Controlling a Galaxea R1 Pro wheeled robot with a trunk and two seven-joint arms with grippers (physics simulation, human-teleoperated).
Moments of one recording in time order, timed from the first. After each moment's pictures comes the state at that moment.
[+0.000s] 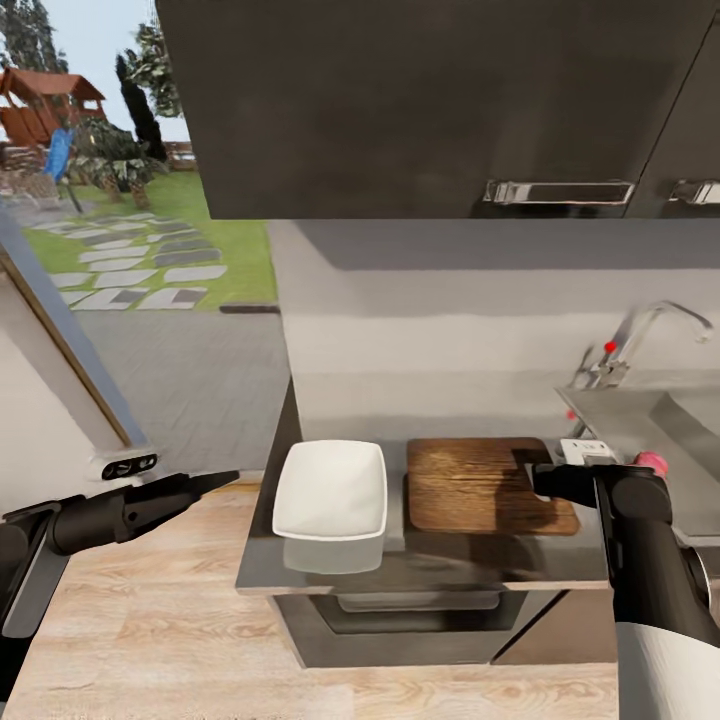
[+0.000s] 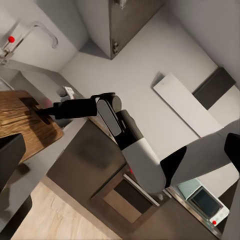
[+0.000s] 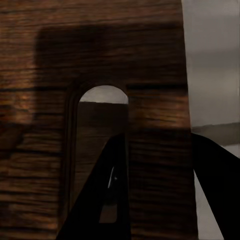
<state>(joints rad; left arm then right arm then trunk) -0.42 0.32 0.18 -1.50 0.54 0.94 -1.54 -0.60 -0.07 -0.33 -1.47 0.47 1.04 0.53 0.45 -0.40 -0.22</state>
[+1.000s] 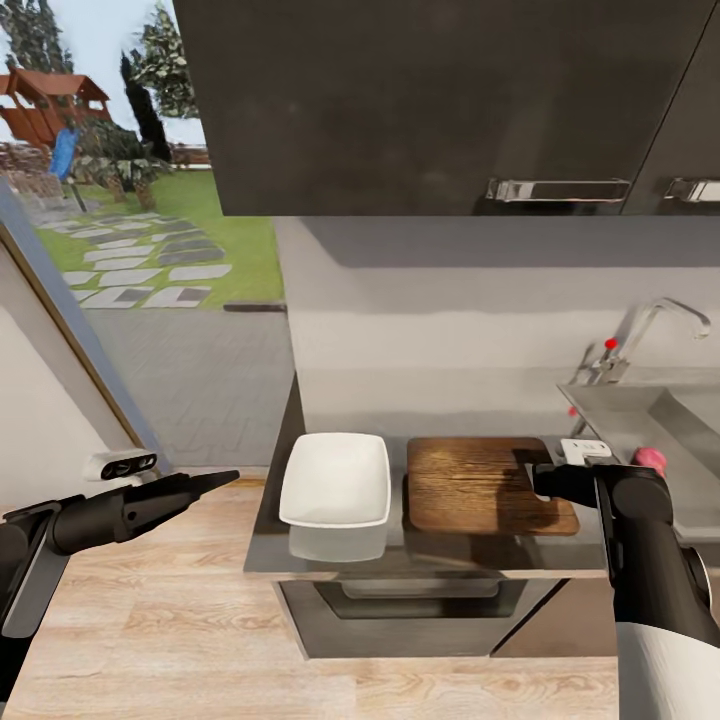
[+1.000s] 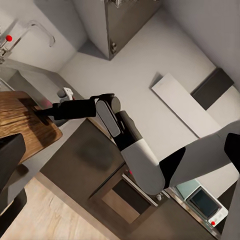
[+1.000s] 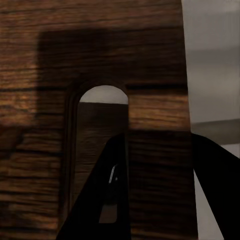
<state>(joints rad) -0.43 0.32 0.18 -1.50 0.54 0.94 -1.53 -0.60 -0.07 -0.33 -1.47 0.46 1.04 0.54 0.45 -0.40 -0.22</state>
